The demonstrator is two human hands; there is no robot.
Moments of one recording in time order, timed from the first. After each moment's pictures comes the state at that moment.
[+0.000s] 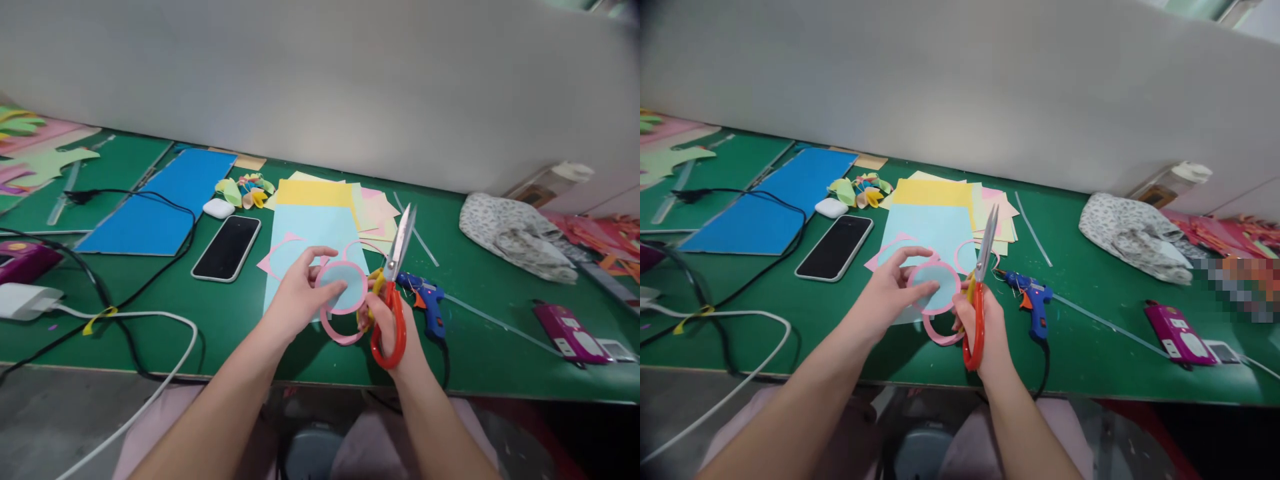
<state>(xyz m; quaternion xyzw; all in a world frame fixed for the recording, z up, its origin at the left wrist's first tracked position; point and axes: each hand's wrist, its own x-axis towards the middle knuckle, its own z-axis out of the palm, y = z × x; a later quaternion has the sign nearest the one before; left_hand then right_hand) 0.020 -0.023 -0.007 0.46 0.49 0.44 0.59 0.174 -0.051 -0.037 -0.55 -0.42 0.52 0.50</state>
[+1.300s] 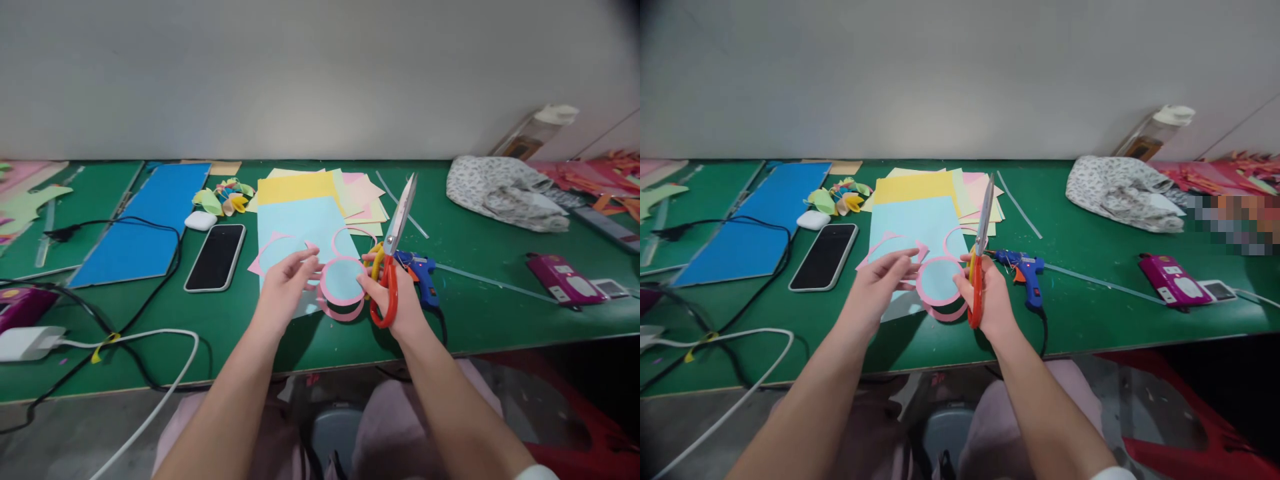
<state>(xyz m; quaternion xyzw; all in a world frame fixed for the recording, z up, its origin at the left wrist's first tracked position) 0.017 -0.018 -0.023 0.47 0.54 0.43 0.54 0.198 -0.040 -0.034 -0.57 -0.47 0.44 0.51</state>
